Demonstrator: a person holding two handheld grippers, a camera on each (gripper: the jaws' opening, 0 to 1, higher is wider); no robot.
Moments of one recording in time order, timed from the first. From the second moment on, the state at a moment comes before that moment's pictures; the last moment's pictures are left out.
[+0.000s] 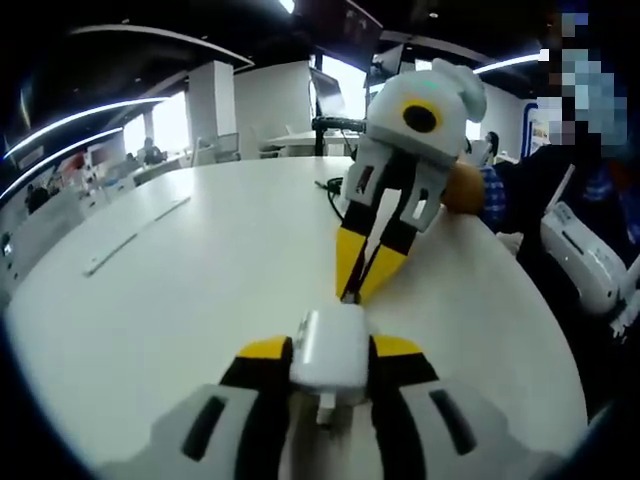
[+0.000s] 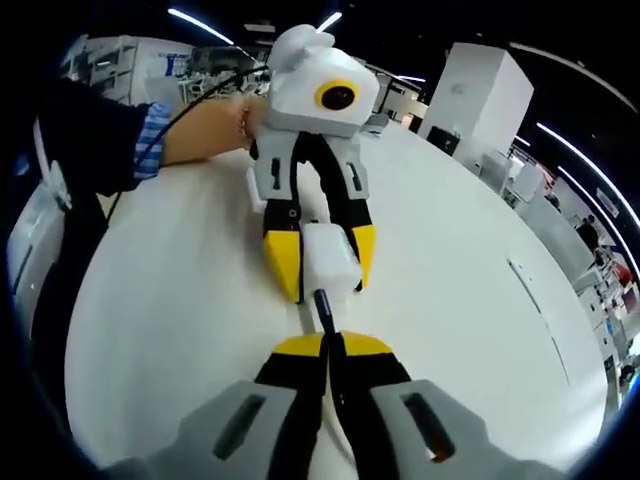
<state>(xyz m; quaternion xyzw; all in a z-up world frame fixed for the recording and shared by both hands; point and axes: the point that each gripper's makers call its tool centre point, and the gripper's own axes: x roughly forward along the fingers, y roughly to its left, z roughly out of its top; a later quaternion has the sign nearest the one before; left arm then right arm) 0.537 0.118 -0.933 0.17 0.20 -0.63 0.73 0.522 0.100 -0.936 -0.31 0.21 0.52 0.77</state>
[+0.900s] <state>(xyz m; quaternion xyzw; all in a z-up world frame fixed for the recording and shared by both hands) 0.538 0.125 -0.932 0.18 0.21 -0.63 0.72 0.529 0.090 -0.918 -0.23 0.18 0.55 0.78</state>
